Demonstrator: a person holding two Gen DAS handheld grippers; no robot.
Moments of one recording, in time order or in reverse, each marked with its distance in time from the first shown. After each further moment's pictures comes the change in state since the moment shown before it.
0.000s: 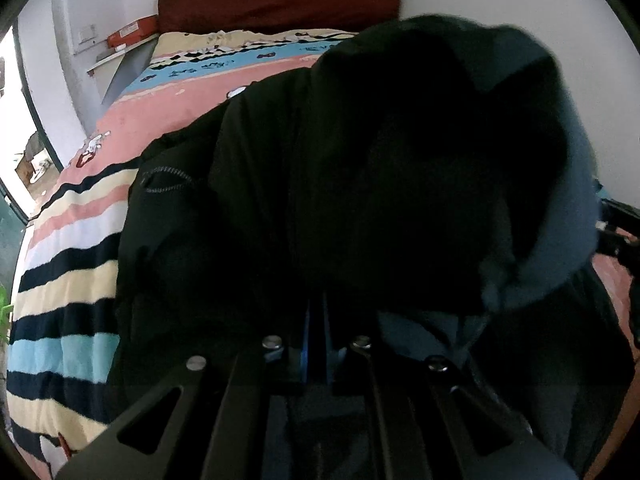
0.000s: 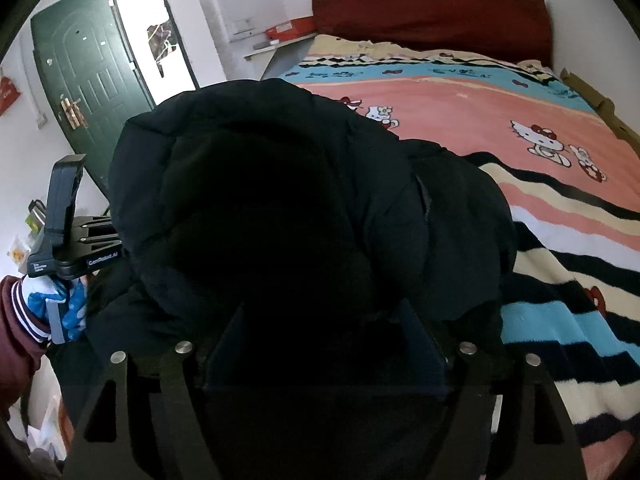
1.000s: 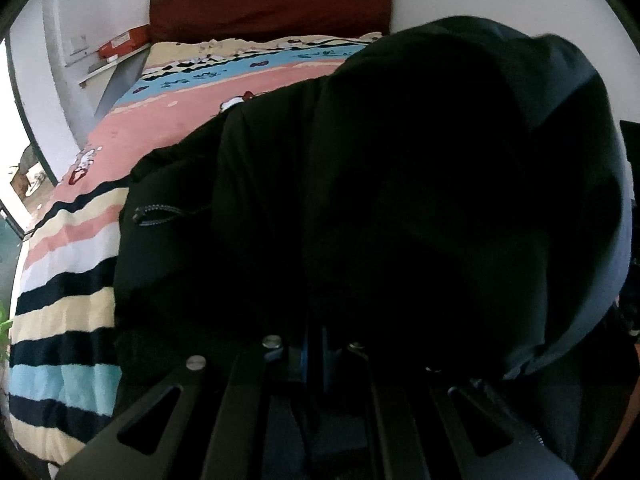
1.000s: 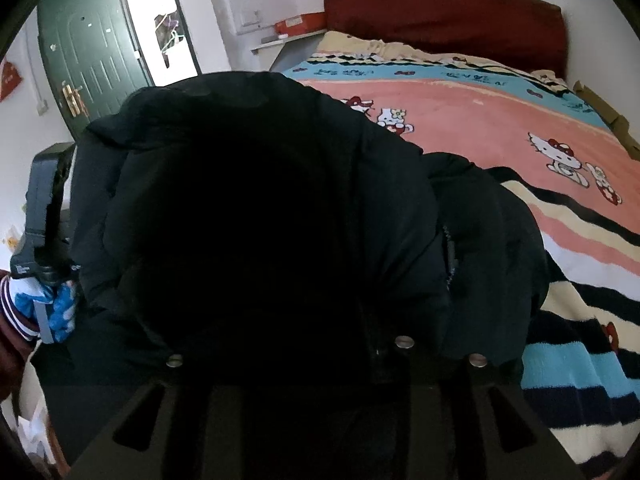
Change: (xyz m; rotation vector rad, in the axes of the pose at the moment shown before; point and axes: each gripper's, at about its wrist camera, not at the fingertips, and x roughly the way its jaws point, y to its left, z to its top) left arm 0.014 0.002 0.017 0.027 -0.028 0.001; right arm 0.040 0.008 0.023 -0.045 0.005 -0.001
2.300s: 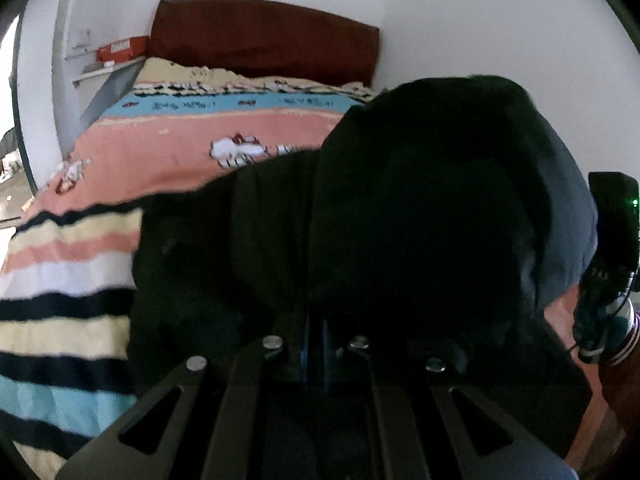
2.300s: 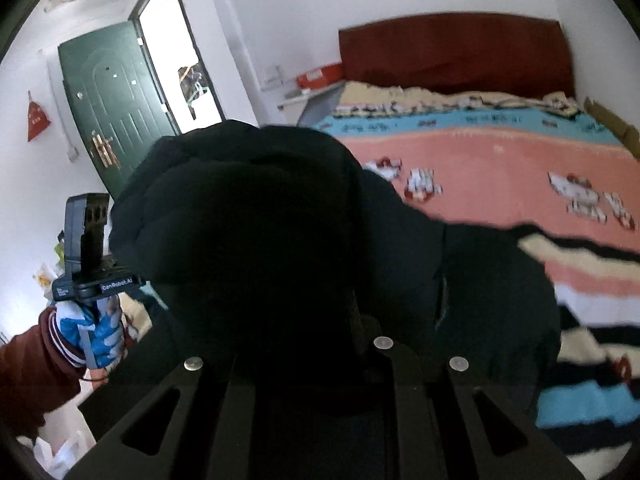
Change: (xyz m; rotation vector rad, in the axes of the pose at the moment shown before) left arm -0.042 0.046 0.009 -0.083 -0.151 -0.198; right arm -0.030 0.015 0.035 0.043 -0.166 0.118
